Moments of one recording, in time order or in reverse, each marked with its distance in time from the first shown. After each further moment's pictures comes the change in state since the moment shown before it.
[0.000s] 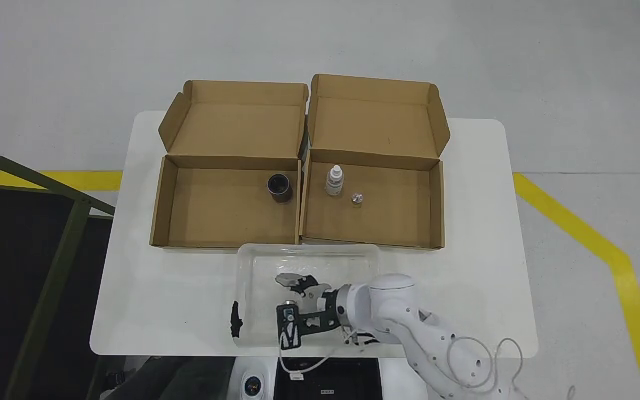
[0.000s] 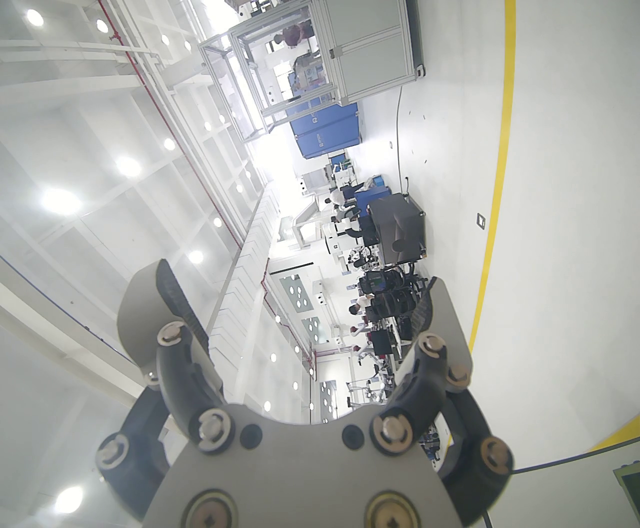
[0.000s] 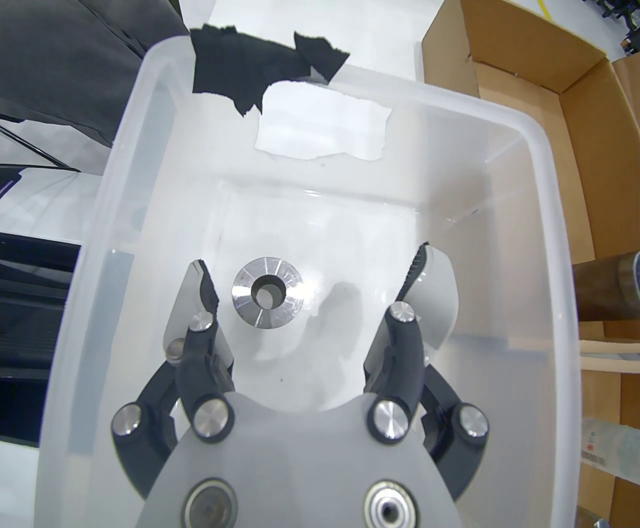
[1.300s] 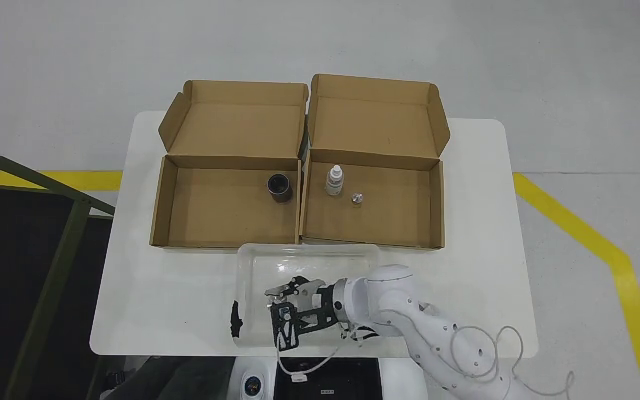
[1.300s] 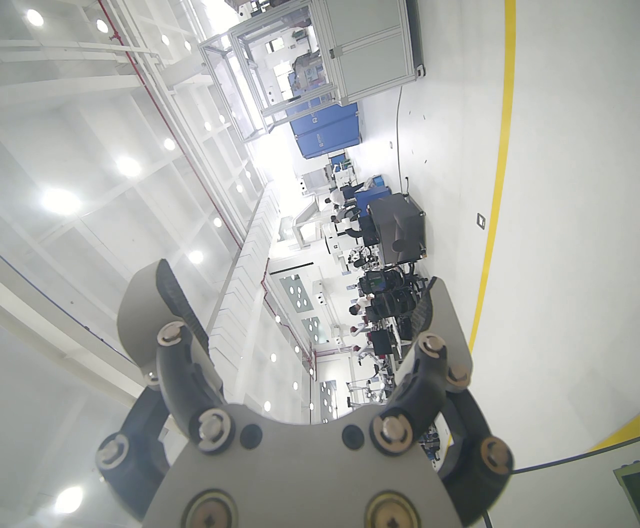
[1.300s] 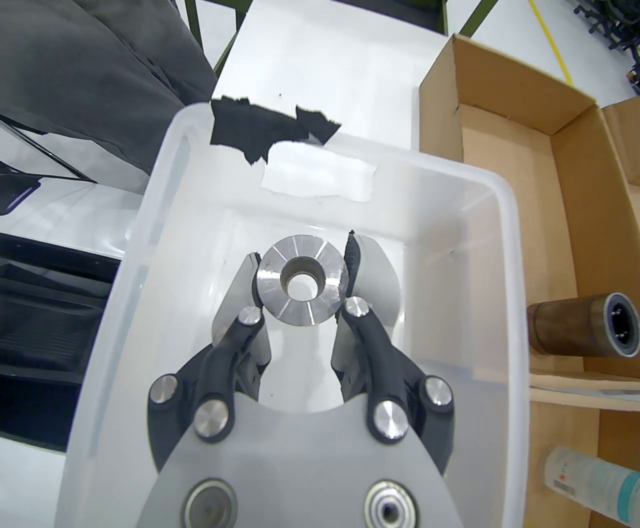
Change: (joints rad) left arm 0.000 0.000 0.000 0.000 0.000 0.000 0.000; right arm 0.066 0.006 -0.012 -0.045 0.108 -0.040 0.005
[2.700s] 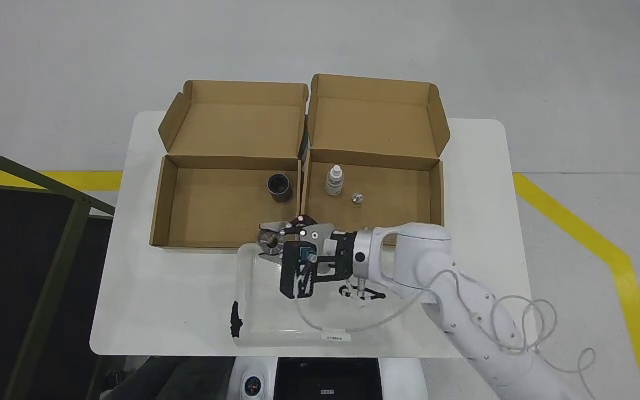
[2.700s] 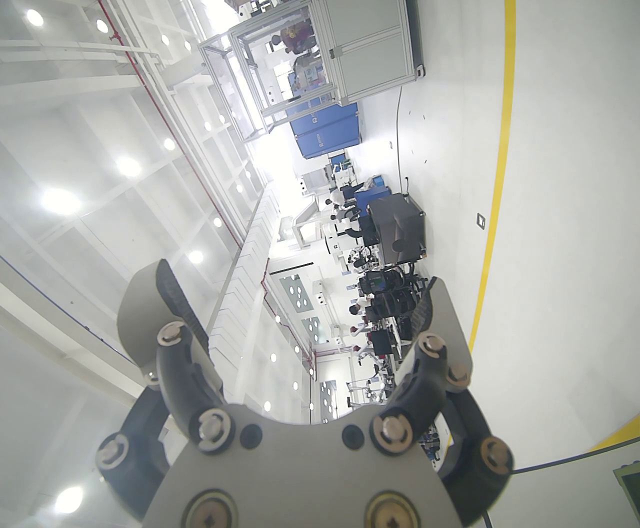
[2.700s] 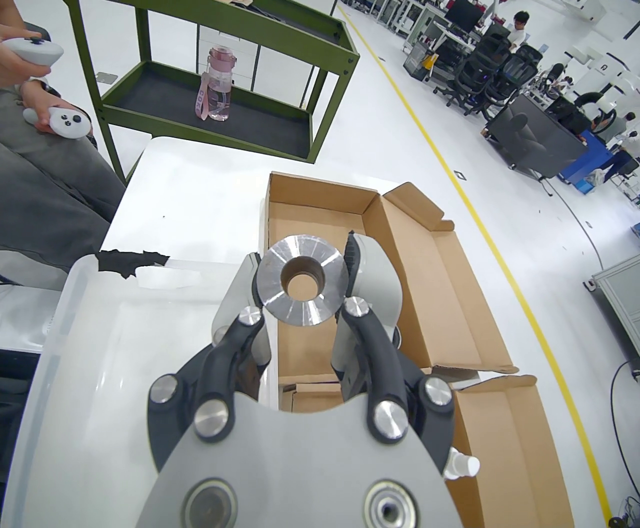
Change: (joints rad) left arm 0.000 0.000 0.000 0.000 0.000 0.000 0.000; right arm 0.158 0.004 0.102 -0.086 0.218 0.129 -0.013
